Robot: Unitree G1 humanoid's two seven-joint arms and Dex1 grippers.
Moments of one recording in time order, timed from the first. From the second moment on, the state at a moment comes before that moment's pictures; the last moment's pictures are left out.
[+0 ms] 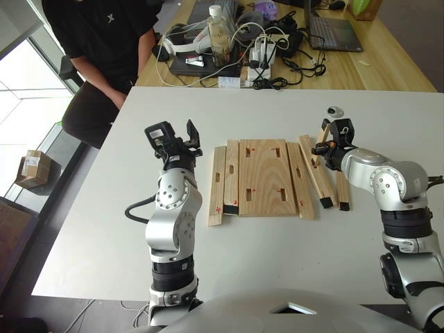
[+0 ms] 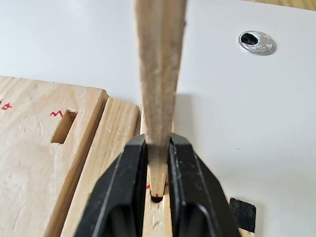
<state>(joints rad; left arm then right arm) -0.10 -0.06 0.04 -0.45 -0.20 0.54 0.29 -0.43 -0.41 0.07 -0.10 0.58 1.09 -0.14</state>
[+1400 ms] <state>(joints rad) -0.13 -0.05 0.08 -0.47 -0.17 0.60 0.24 0.05 -0.34 -0.09 0.23 0.33 0.03 0.43</state>
